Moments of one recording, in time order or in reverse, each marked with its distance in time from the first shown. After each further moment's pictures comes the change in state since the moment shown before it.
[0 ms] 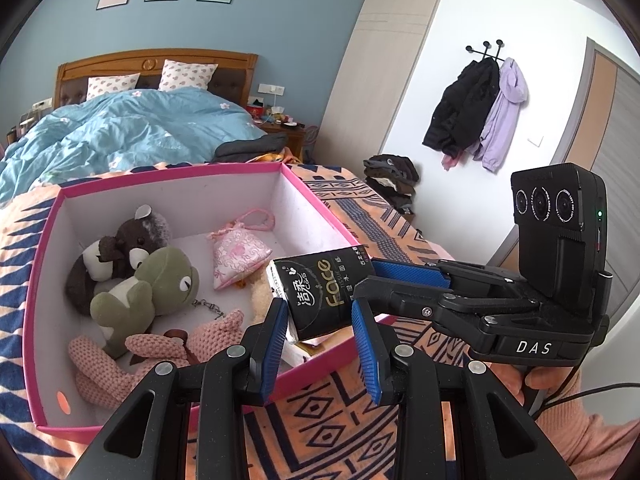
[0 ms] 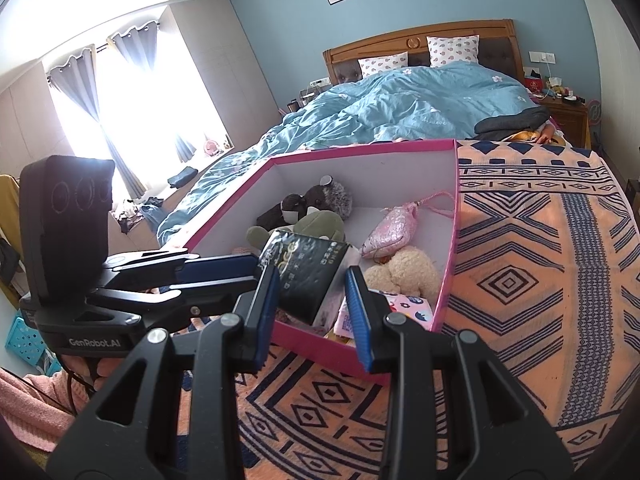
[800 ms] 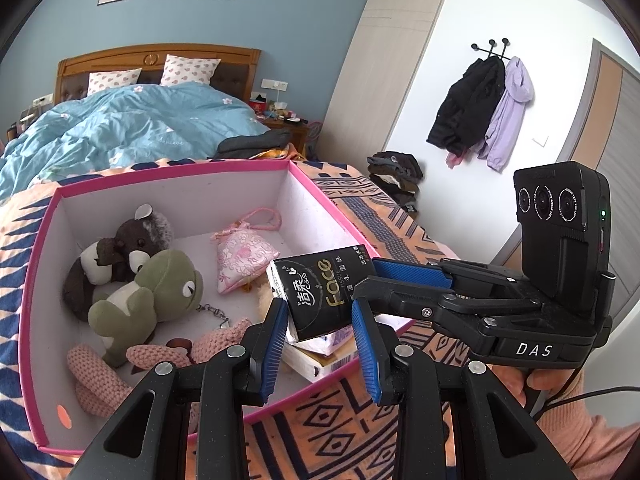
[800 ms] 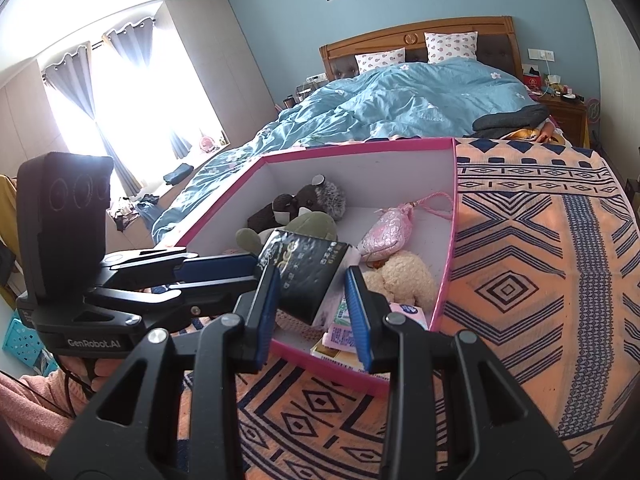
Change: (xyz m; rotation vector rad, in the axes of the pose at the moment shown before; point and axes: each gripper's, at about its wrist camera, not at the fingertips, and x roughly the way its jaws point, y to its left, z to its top) left arm 0.008 0.008 0.003 -0.012 0.013 0.003; right arm 0.011 -0.009 0.006 0.004 0.015 -0.010
